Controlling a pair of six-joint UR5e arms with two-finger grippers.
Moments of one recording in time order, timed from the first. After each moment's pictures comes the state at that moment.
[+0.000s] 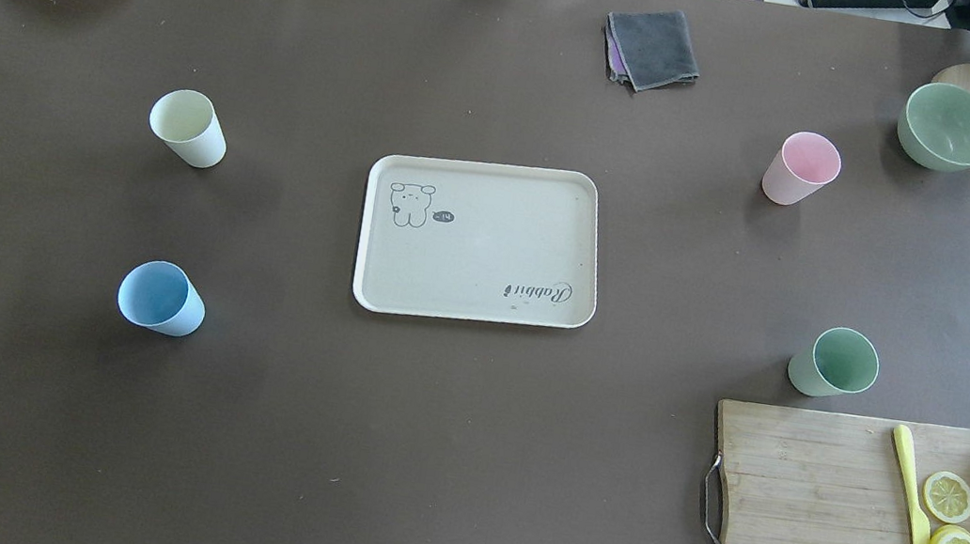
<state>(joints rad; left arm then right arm) -1.54 -1.56 -1.73 -1.94 -2.38 -0.08 1.47 -1.59 1.81 -1.58 2.39 0.05</state>
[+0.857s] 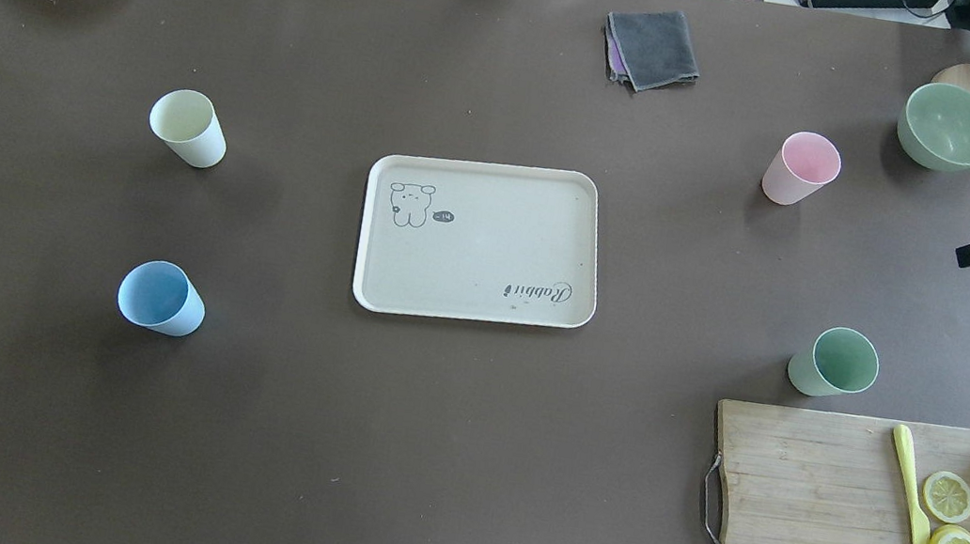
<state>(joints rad) -1.51 -1.58 -1.72 -1.98 -2.39 -0.25 1.17 -1.56 1.84 -1.23 2.34 0.51</state>
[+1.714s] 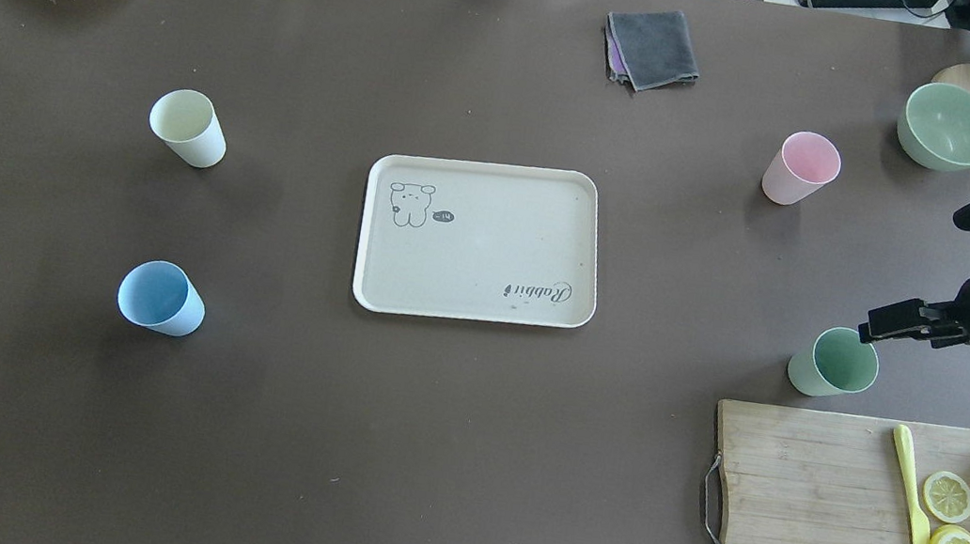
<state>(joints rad) -1.45 -1.58 -1.72 -1.99 -2.38 -0.35 0.93 -1.65 1.90 -1.13 2.21 0.81</state>
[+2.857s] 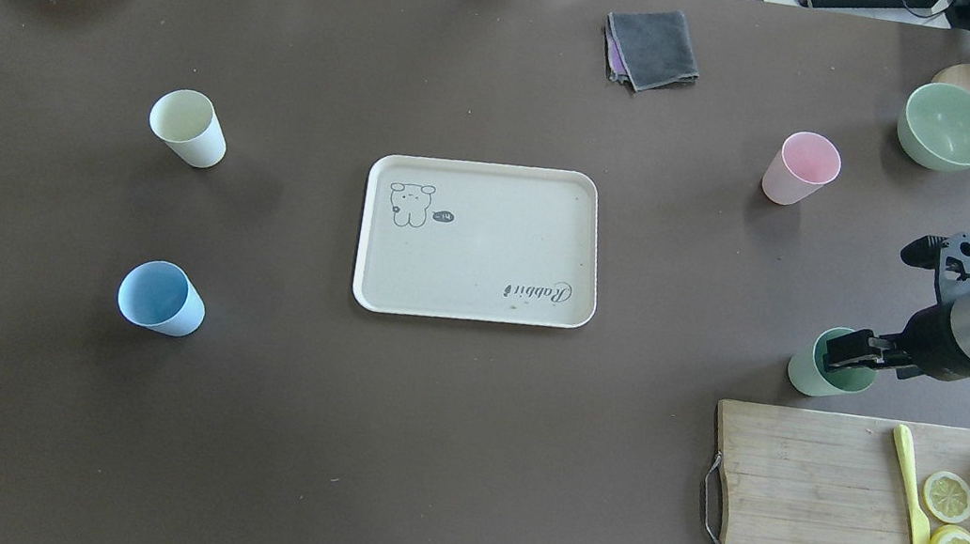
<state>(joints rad) -1.21 -1.59 -1.76 -2.11 -2.38 -0.67 0.81 -1.64 1.86 -1.13 2.13 0.91</state>
